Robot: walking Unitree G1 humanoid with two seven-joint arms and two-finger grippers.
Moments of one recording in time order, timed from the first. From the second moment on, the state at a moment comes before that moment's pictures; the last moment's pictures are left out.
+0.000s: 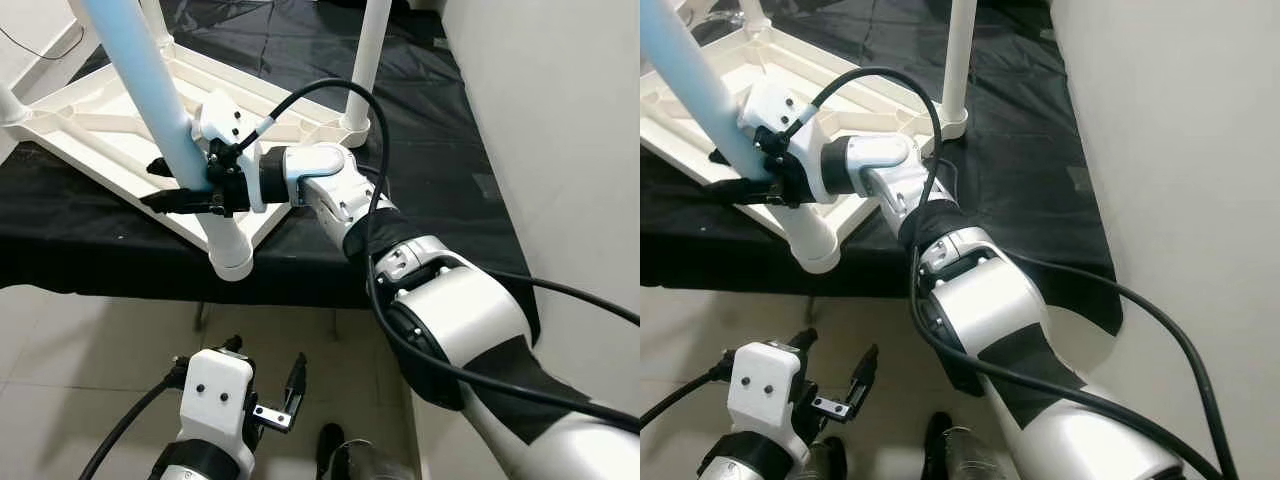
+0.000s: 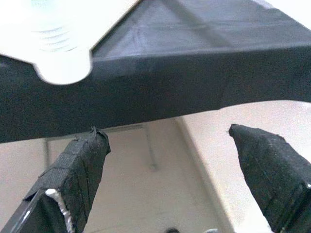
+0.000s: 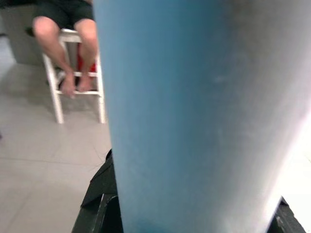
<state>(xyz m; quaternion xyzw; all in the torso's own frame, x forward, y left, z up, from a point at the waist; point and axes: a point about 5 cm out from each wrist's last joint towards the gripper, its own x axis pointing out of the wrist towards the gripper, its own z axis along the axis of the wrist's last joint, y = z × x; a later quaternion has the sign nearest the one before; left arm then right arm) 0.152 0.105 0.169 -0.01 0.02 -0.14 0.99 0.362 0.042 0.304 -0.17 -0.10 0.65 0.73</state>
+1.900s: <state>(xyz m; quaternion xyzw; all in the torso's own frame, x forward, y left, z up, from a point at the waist) 0.152 0.103 0.167 0.00 0.02 -0.14 0.99 0.394 0.027 0.322 0.06 -0.10 0.36 0.93</state>
